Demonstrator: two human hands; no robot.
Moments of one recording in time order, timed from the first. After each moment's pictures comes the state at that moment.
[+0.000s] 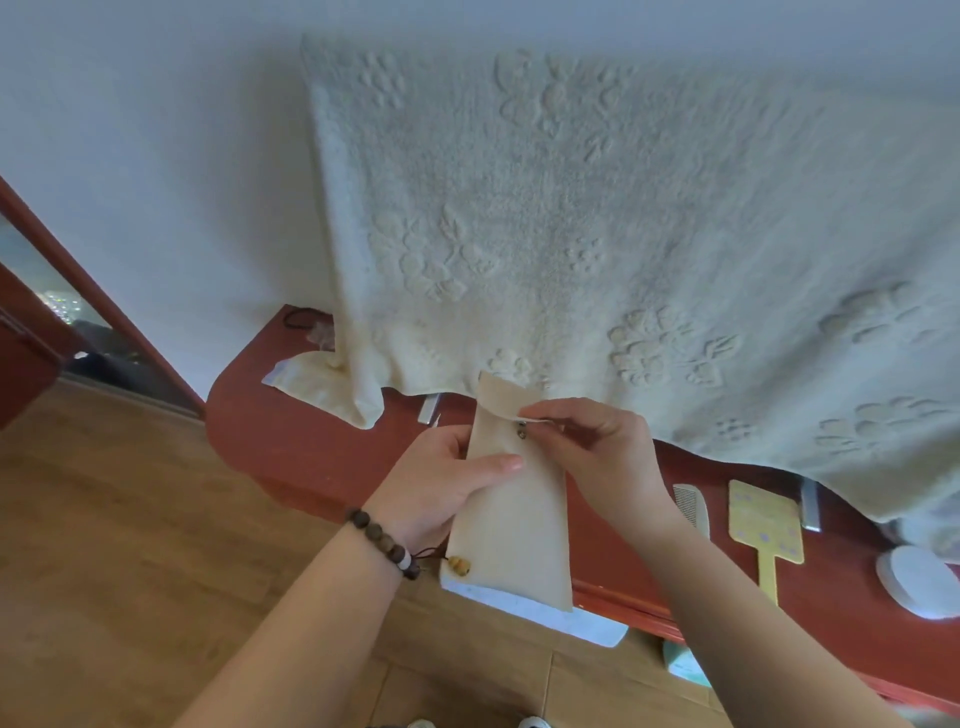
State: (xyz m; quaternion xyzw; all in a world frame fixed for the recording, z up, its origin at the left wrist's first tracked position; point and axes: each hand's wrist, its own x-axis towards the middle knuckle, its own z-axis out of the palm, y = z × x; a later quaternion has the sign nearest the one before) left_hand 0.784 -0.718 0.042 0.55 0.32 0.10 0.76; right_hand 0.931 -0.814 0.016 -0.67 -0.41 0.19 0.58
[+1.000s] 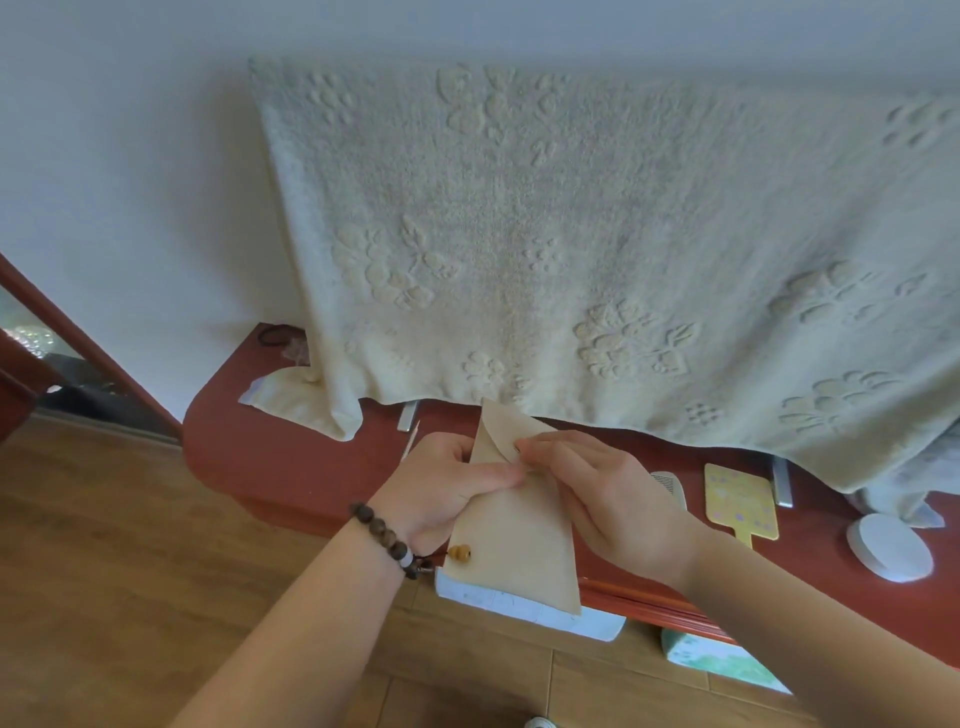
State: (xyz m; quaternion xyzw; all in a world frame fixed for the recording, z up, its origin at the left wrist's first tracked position) left_hand 0.803 -0.732 0.043 0.56 0.32 0.05 0.76; right_hand 0.946 -0.865 0.013 -0.64 -0.70 0.00 0.31
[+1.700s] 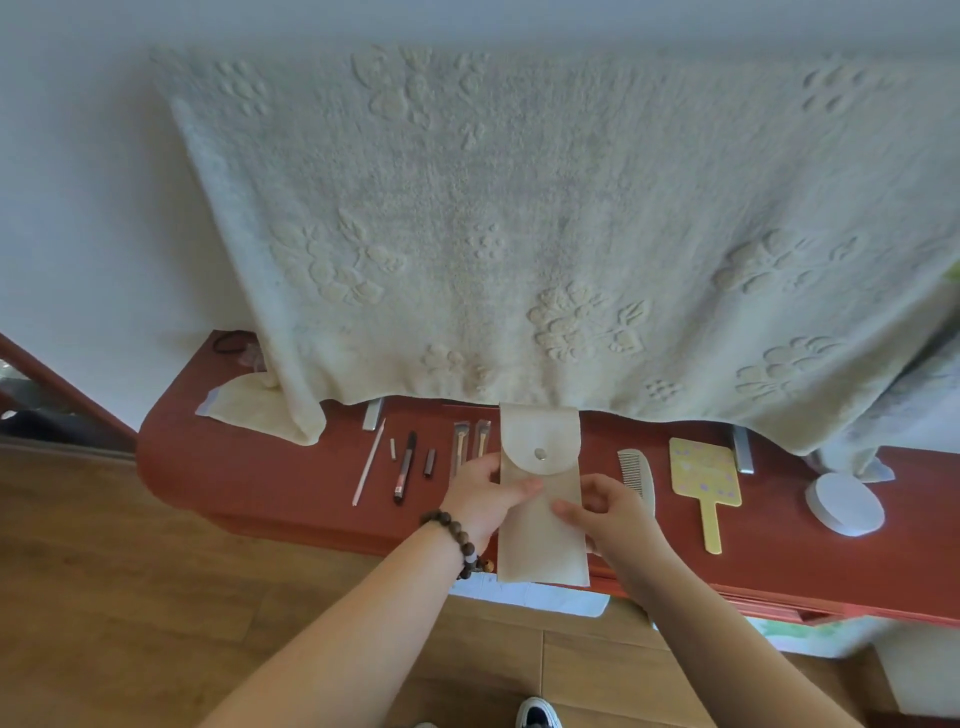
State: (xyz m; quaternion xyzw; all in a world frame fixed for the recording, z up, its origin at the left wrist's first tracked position) left_hand 0.865 -0.765 -0.057 0.58 0.37 0.04 0.72; right_hand 0.954 -0.905 -0.065 -0.73 -0.09 0.39 0.55
